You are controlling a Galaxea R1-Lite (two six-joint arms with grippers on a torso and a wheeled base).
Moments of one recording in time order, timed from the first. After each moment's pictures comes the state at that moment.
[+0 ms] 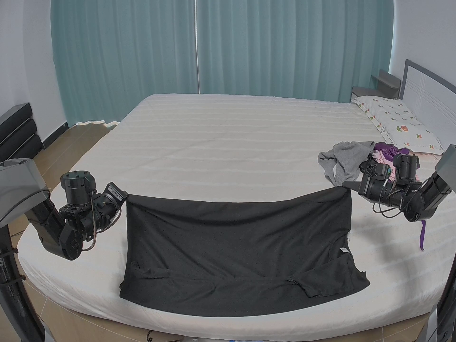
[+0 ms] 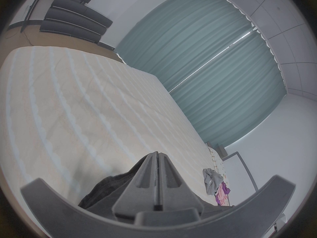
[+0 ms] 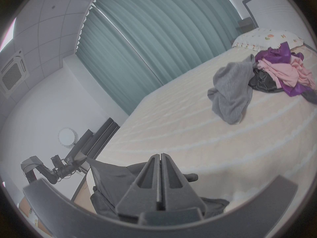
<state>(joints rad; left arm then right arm) -0.05 2.08 -0.64 -1.11 -0.06 -0.90 -0.07 2.18 -0.94 -0.82 0.61 0.39</state>
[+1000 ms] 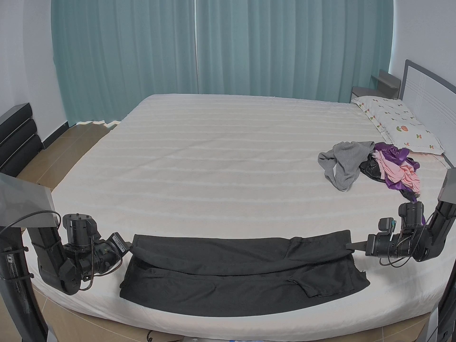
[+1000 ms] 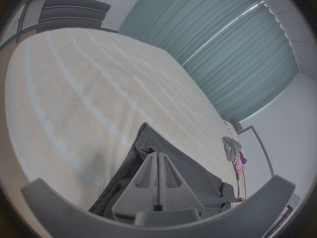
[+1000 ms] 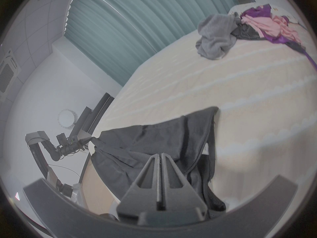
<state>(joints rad) -0.05 2.18 -0.32 -1.26 -0.16 -0.78 -0.13 2.17 -0.47 -0.90 0.72 0.16</state>
